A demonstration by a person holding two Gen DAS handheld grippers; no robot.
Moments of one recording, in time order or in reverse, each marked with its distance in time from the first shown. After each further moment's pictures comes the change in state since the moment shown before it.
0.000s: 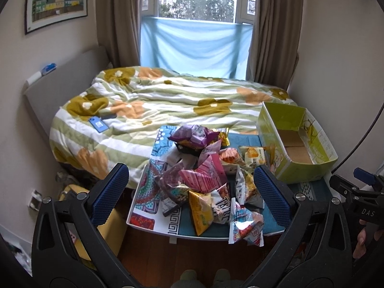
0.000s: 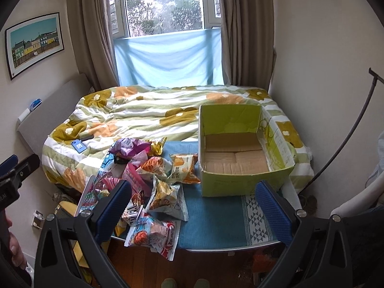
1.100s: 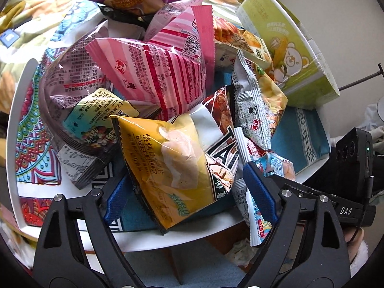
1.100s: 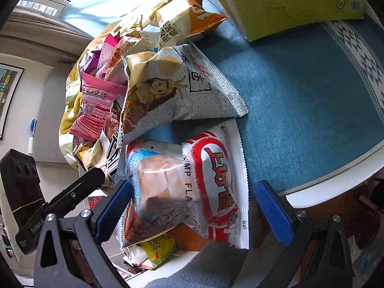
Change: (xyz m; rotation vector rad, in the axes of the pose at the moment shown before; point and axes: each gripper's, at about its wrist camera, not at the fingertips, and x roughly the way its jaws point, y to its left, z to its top) left arm 0.251 0.007 -0.107 -0.028 0.599 -0.424; right arm 0.214 -0.003 -0.136 0.504 0.578 0.275
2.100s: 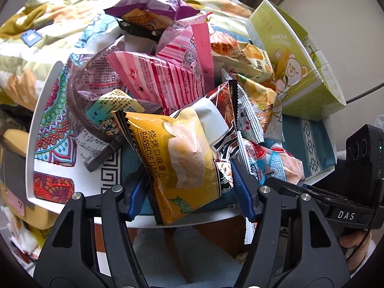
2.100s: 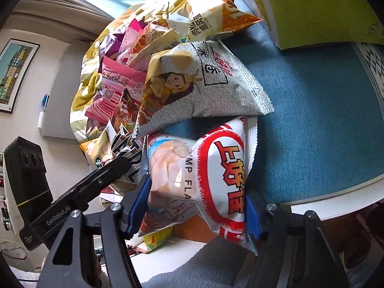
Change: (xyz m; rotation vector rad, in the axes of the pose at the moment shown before) left arm -0.034 -0.025 -0.015 -0.053 -0.095 0.113; right arm -0.001 0.019 0.010 -0.140 0.068 0.050
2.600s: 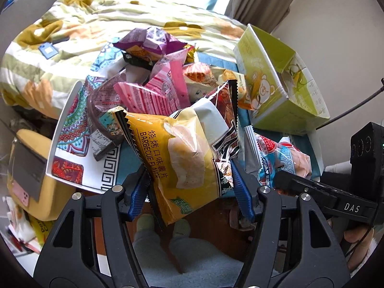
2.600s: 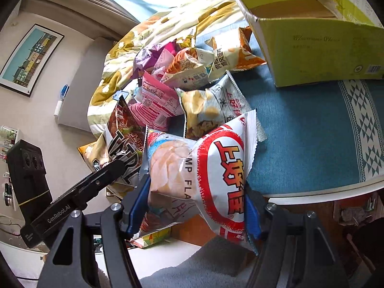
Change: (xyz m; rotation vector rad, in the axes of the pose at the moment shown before) left arm -0.070 -0.058 -0.019 -0.031 -0.135 0.048; right arm -0.068 0.007 -0.007 -0.123 -0.063 0.059
